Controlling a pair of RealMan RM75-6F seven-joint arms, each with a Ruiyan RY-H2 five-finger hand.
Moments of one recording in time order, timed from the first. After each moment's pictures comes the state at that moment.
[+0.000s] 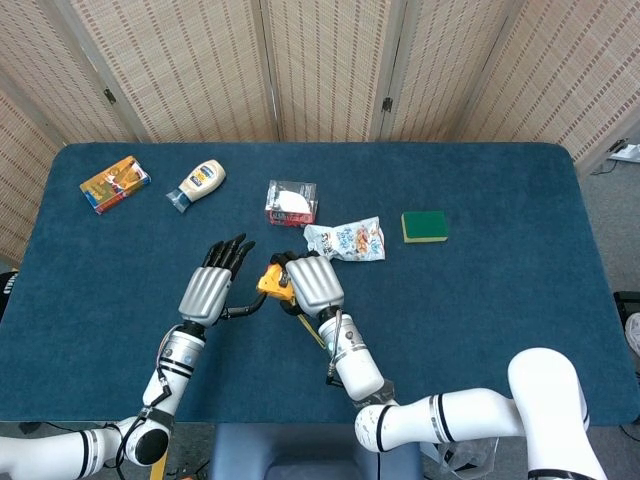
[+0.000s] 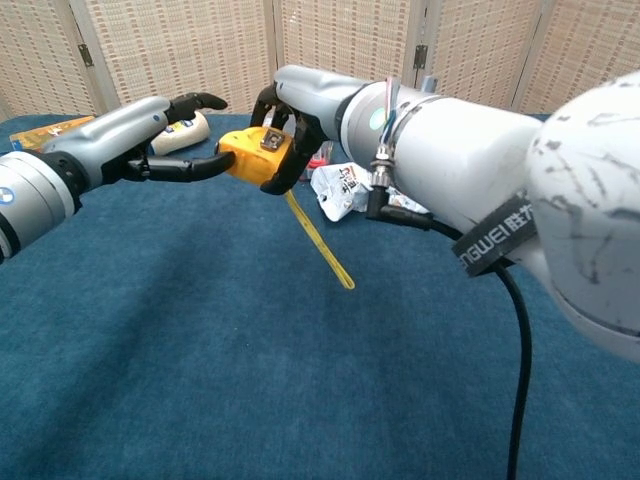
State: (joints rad) left arm -0.65 -1.63 -0.25 -1.59 1.14 1.18 0.32; right arm 1.10 -1.78 0.39 -1.71 -0.56 1.24 -0.76
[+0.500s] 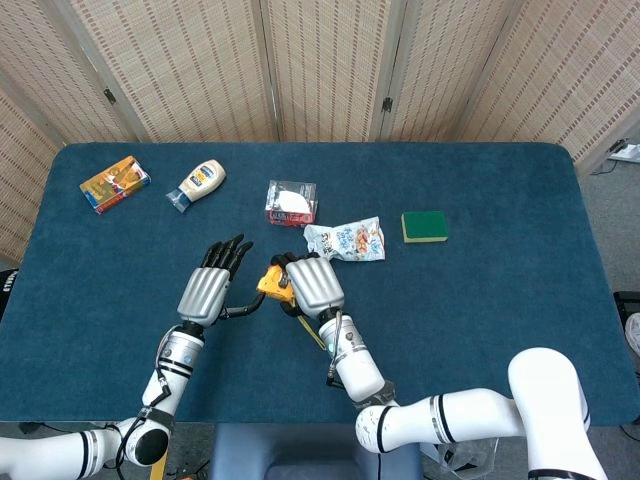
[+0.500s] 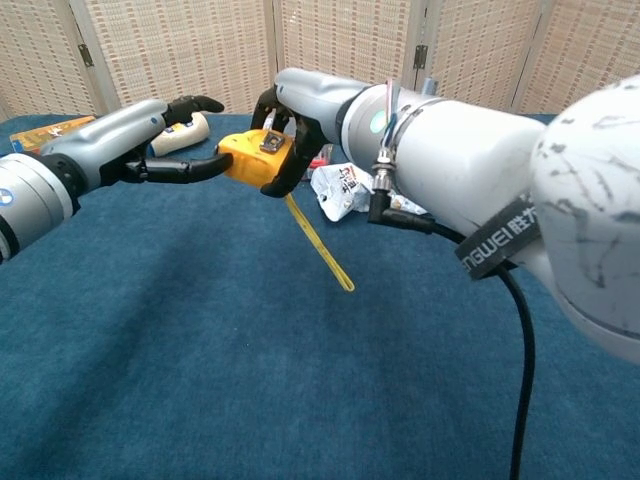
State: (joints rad) left arm -0.65 -1.63 -0.25 -1.59 1.12 1.19 0.33; right arm 1.10 -1.78 0.39 -1.71 -0.55 1.24 -0.77
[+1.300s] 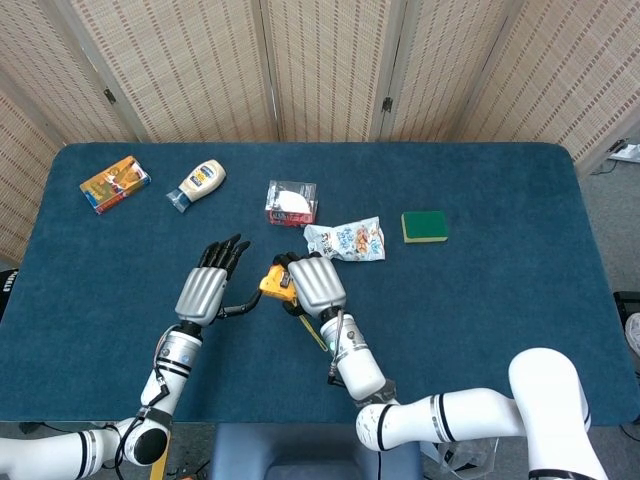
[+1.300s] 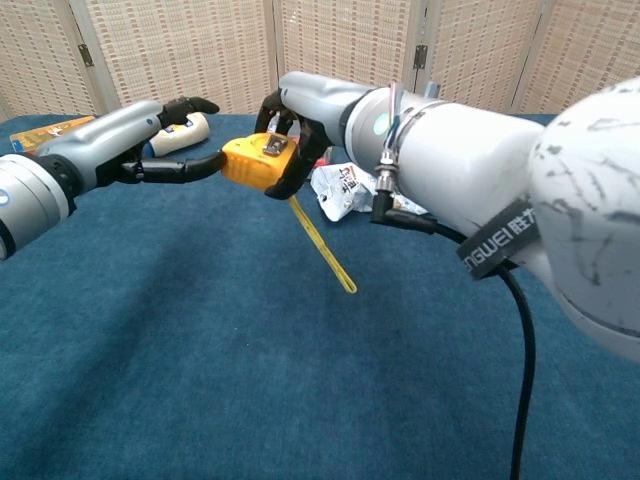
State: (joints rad) left arm -0.65 -1.62 -0.25 -1.59 1.11 1.18 0.32; right arm 1.09 -1.78 0.39 -1.70 -0.55 1.23 -0.75
